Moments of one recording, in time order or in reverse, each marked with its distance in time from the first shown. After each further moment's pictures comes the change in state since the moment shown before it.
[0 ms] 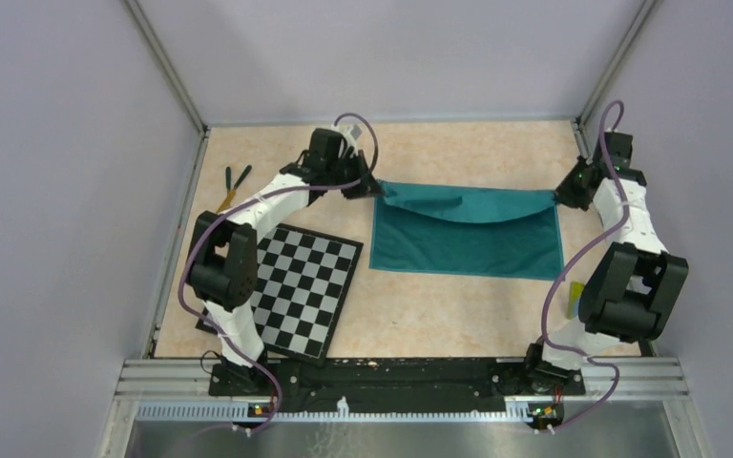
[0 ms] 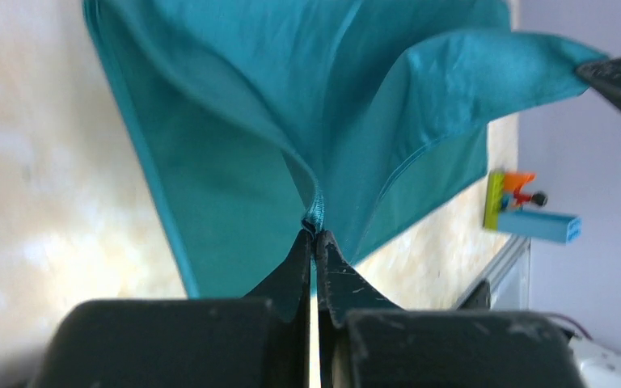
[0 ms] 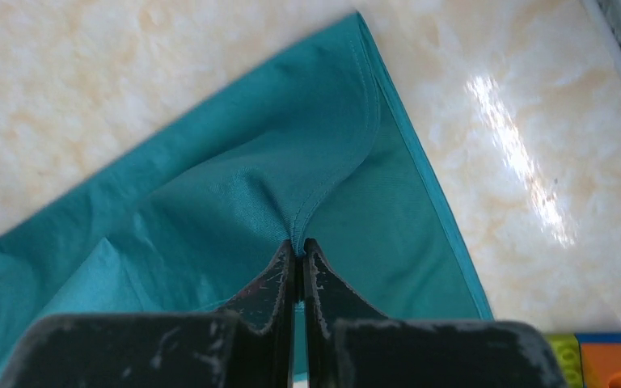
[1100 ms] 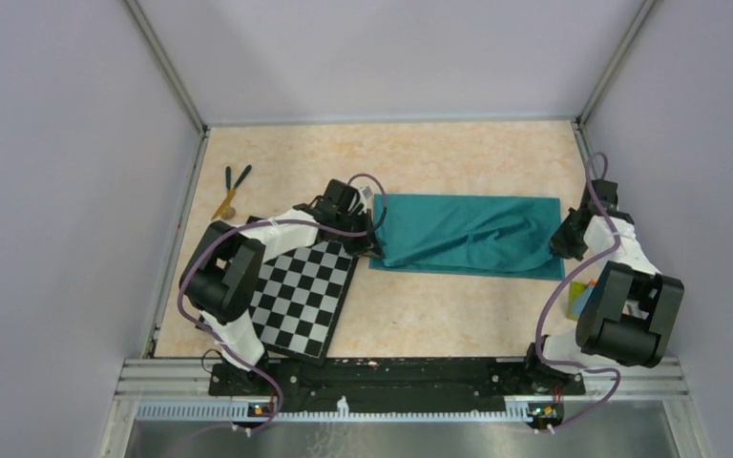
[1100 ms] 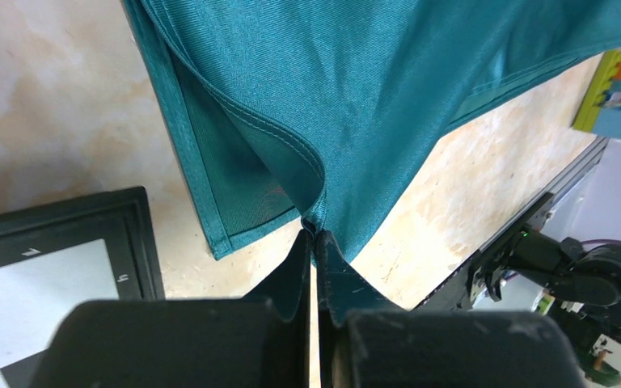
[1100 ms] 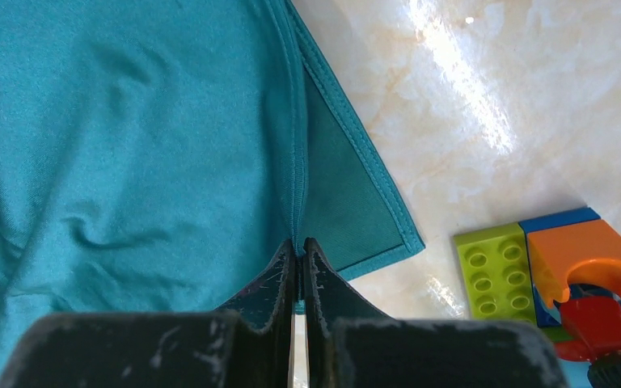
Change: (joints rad) left arm -0.108 -0.101 -0.409 0.002 0.016 -0.019; right arm -0.038 -0.157 -0.401 0.013 0.116 -0.036
